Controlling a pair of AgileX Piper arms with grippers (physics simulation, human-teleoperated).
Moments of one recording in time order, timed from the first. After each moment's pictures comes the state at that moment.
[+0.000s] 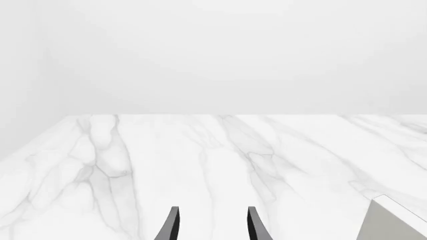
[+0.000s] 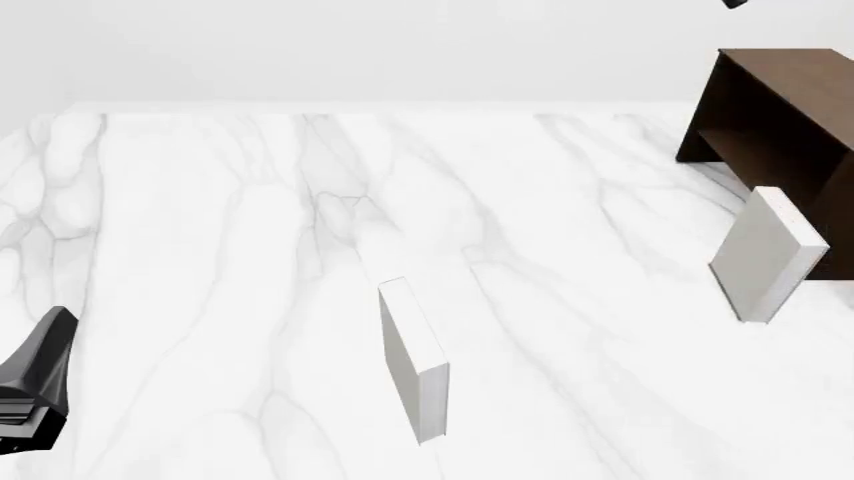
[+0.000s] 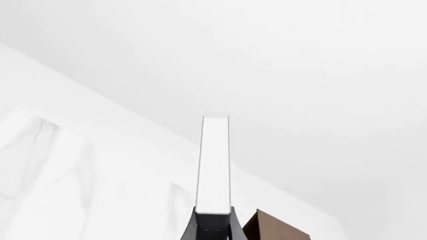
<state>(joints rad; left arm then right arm) 0.00 0.00 0.00 0.00 0.00 0.14 1.20 -1.18 0.00 -0.51</state>
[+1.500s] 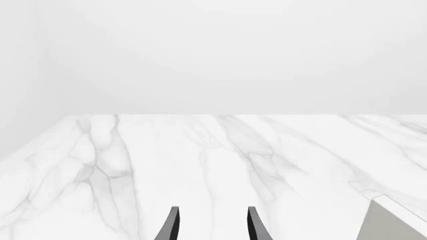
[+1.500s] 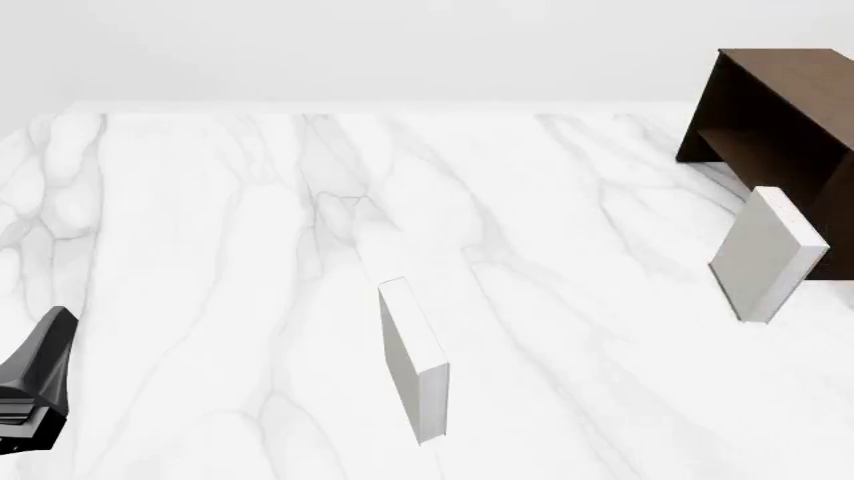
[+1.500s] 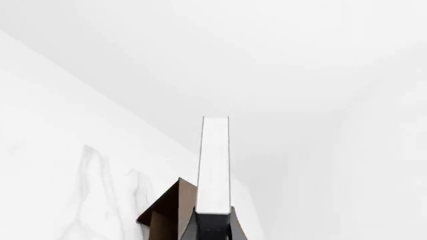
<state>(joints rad) 0.00 0.00 0.00 0.00 0.00 -0.09 1.23 -1.23 0.02 -0.76</state>
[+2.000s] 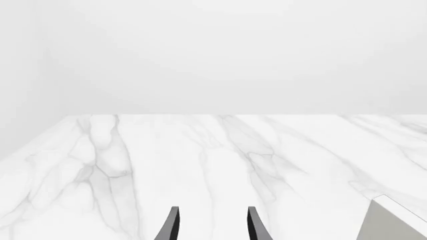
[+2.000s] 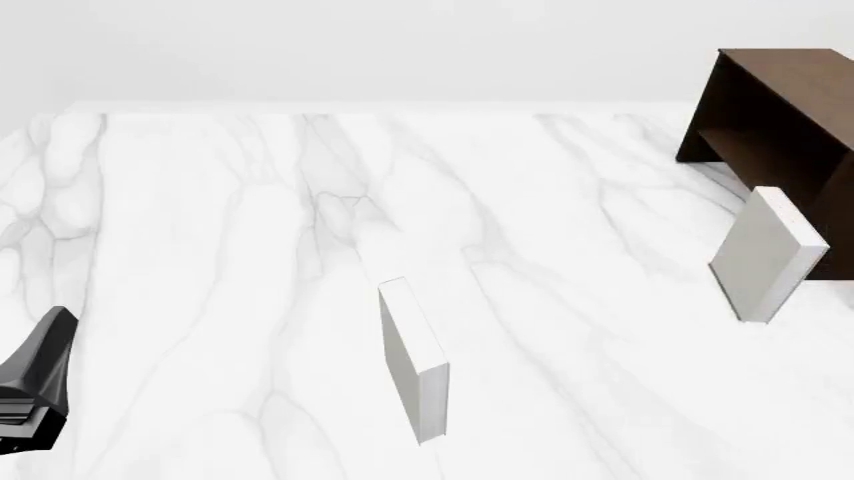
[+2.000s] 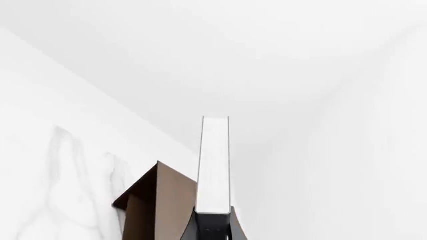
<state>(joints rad) 0.00 0.00 0.00 0.00 0.00 -0.17 1.23 -1.20 -0.01 -0.82</state>
